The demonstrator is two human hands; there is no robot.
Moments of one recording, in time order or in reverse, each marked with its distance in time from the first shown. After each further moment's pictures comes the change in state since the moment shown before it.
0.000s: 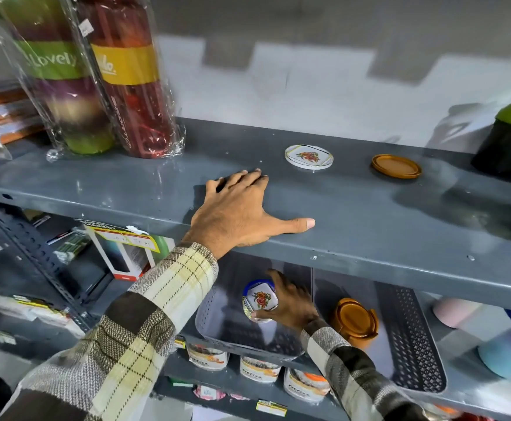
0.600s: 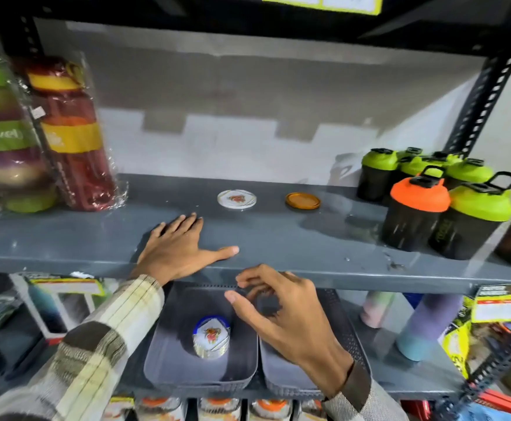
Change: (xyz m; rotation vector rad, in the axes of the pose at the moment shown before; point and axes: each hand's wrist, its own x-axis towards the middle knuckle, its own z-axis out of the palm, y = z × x) left_hand -0.007 0.003 -0.003 0.025 -0.127 -0.025; right_hand -0.174 -0.091 -0.196 0.319 0.721 -0.318
